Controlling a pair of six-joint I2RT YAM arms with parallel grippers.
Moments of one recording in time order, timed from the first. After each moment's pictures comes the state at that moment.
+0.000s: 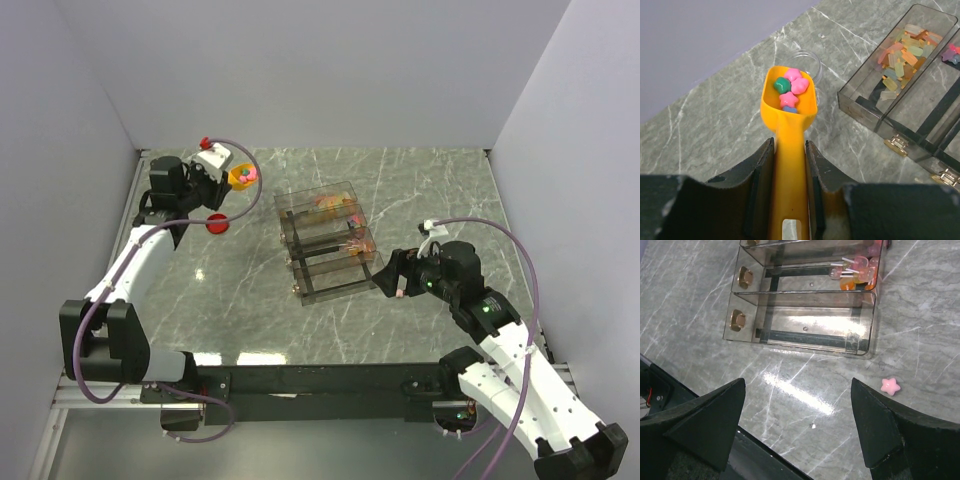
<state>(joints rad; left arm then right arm) -0.06 1.36 1.02 -0.01 0.42 0.36 0.42 0.66 0.61 -0.46 -0.23 0.36</state>
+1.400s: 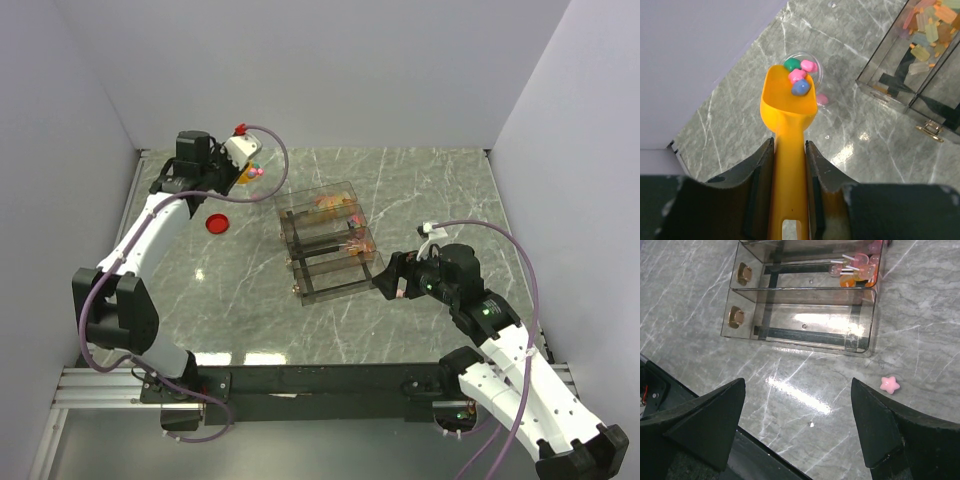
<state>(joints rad) -0.18 1.54 1.35 -0.33 0.23 0.60 0.43 0.64 0.60 -0.46 -0.22 0.35</state>
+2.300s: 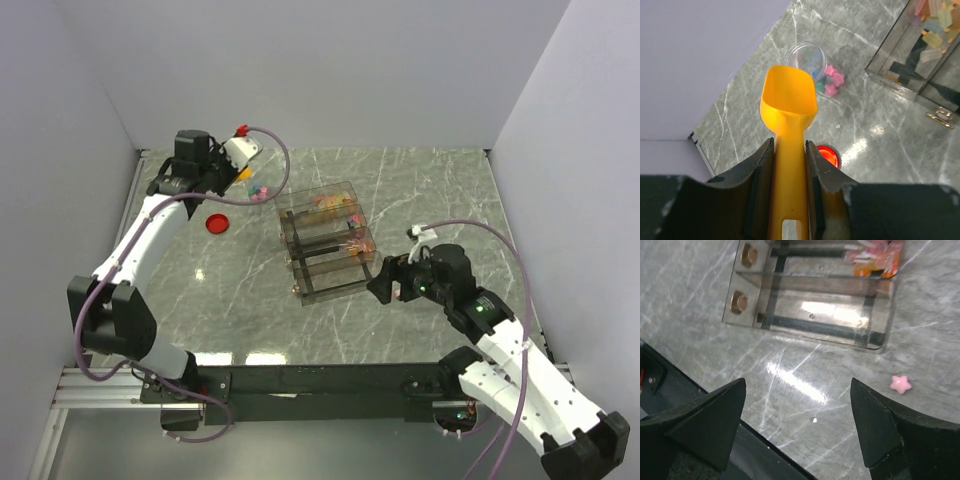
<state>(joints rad) -0.20 1.52 1.39 -0.40 0.16 0.66 0.48 0.69 0.59 -0.45 -0.22 0.34</state>
